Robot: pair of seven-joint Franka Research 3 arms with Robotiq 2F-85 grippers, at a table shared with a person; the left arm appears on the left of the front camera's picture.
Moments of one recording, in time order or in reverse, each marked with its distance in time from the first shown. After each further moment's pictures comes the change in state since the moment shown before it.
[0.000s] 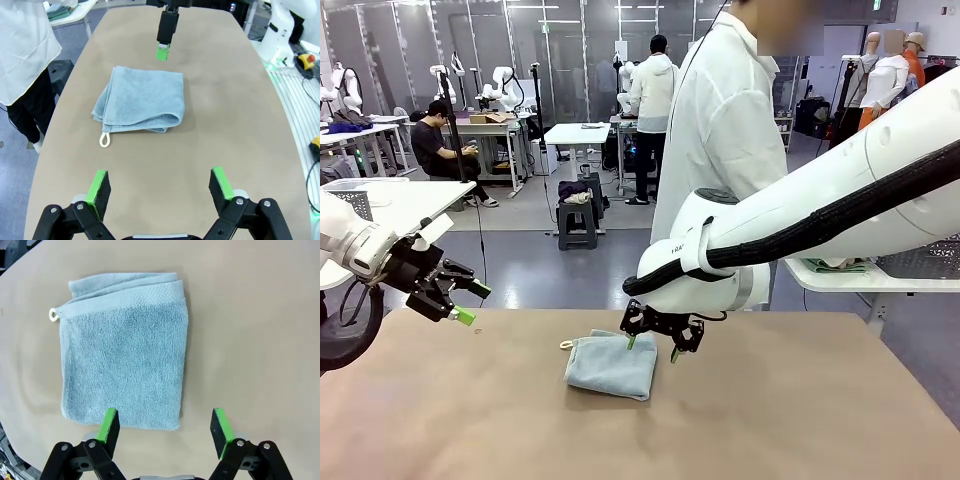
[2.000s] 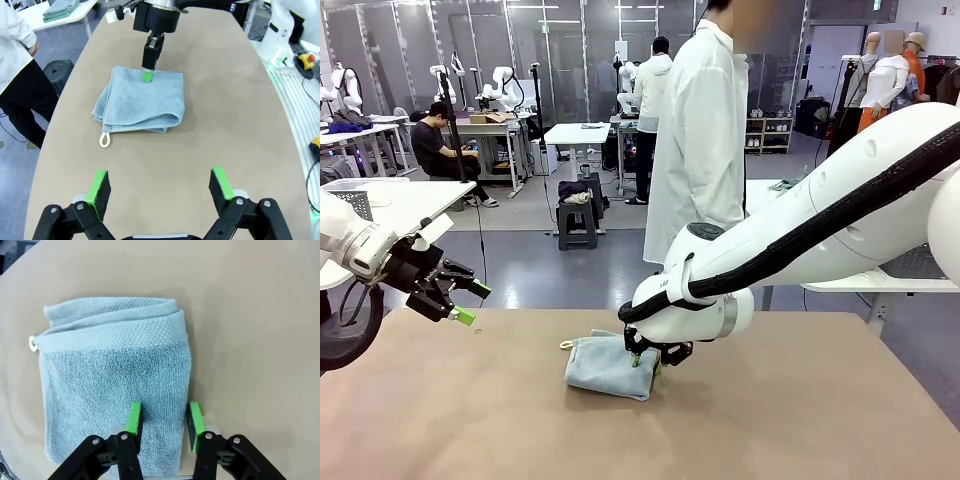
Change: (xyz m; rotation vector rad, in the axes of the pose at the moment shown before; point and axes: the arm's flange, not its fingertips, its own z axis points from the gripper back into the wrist) left arm 0.000 0.000 0.000 0.000 0.000 0.000; right arm 0.018 -0.007 -0.061 0.014 -0.043 -0.007
